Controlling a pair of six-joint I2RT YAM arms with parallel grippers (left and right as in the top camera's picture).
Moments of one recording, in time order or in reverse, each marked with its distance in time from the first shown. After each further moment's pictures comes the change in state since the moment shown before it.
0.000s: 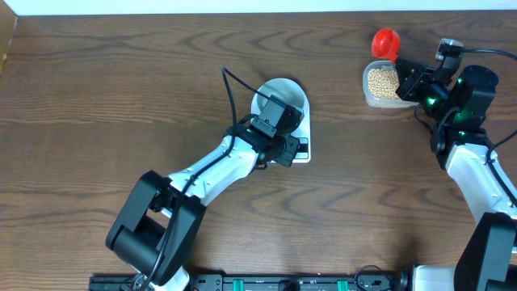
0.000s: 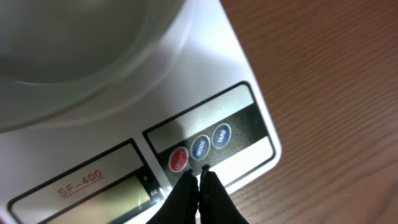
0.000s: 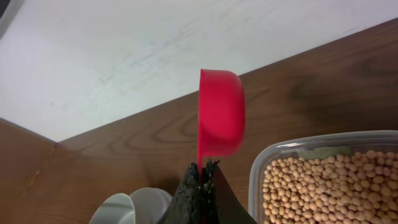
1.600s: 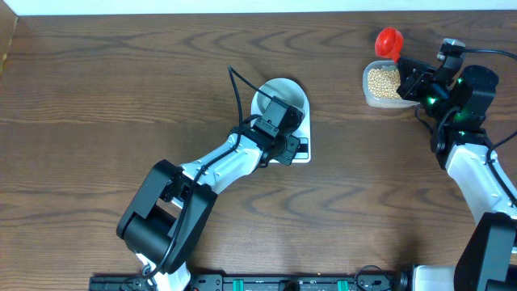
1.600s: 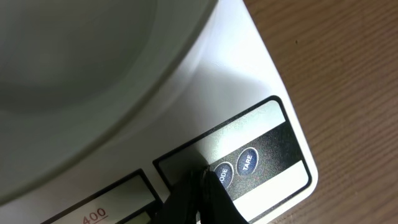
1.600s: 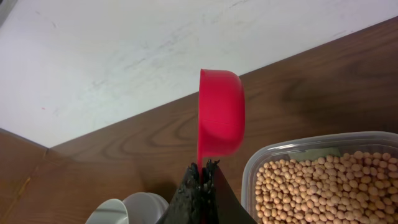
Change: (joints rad) left arm 0.001 0.074 0.002 0.067 -0.038 0.036; right arm 0.000 0.000 0.000 0.000 0.029 0.000
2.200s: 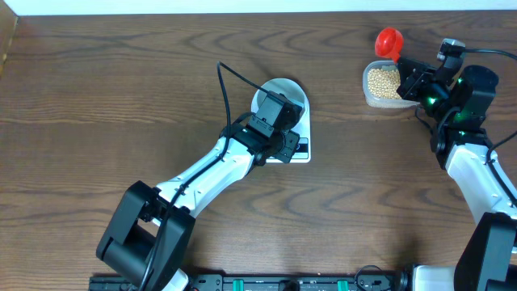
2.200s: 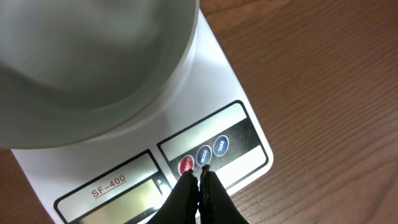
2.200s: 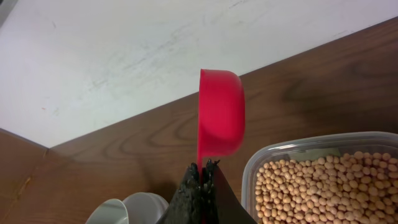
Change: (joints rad) left arm 0.000 -0.135 0.003 -0.068 0.005 0.000; right arm 0.000 0.000 0.000 0.000 0.000 0.000
